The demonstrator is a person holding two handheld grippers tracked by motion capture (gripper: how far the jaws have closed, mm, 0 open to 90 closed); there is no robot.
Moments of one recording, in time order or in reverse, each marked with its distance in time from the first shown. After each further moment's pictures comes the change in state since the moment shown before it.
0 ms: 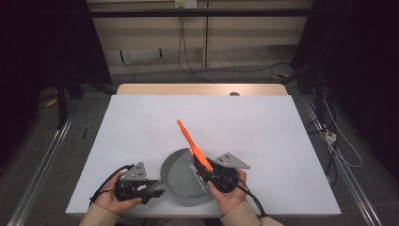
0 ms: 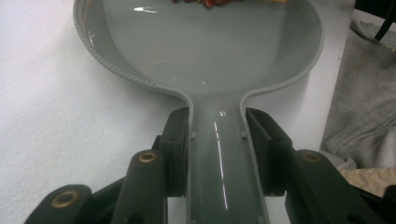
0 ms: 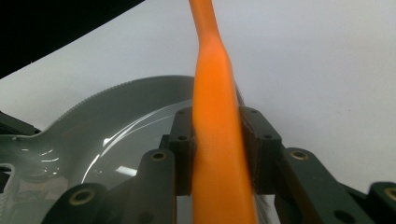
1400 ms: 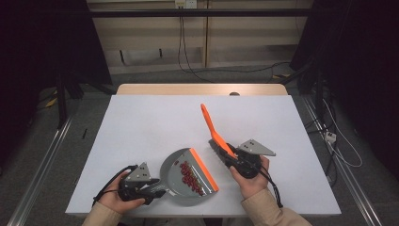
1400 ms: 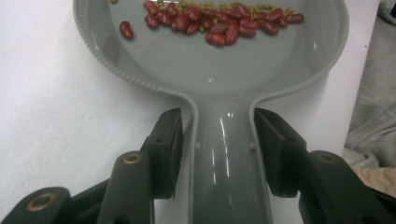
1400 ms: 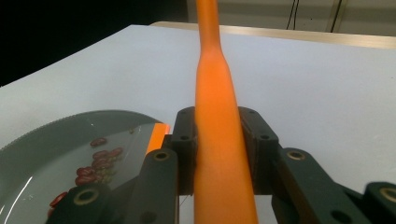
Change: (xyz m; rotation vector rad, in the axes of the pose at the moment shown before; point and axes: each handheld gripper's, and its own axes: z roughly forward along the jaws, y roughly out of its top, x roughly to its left) left arm -0.001 0.002 0.011 0.041 0.059 0.028; right arm -0.066 0.022 -0.020 -0.082 -0.022 -0.035
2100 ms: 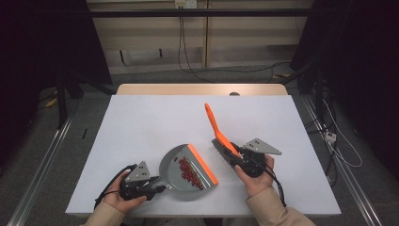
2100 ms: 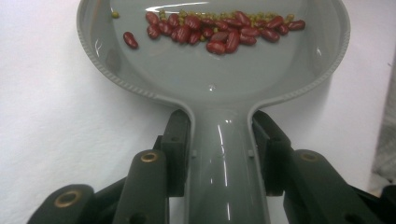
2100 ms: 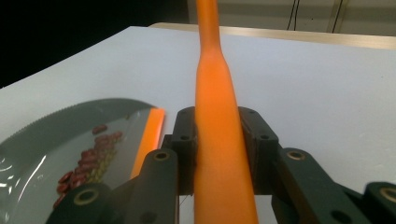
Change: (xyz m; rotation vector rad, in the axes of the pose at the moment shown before) left arm 0.004 -0.006 0.002 -0.100 0.056 -0.032; right arm -0.014 0.000 -0.005 -0.003 0.011 0.006
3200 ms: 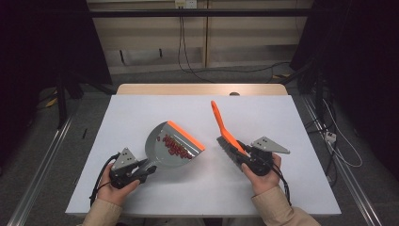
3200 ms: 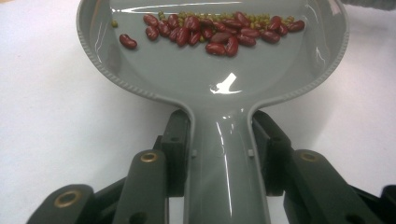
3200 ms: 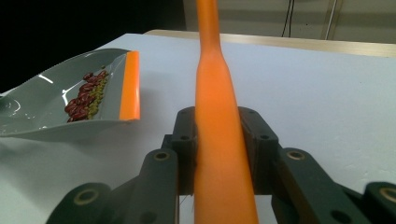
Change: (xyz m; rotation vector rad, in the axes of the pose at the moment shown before) left arm 0.029 0.003 -0.017 -0.141 0.199 -0.144; right arm -0.014 0.003 -0.010 -0.022 -0.002 0.007
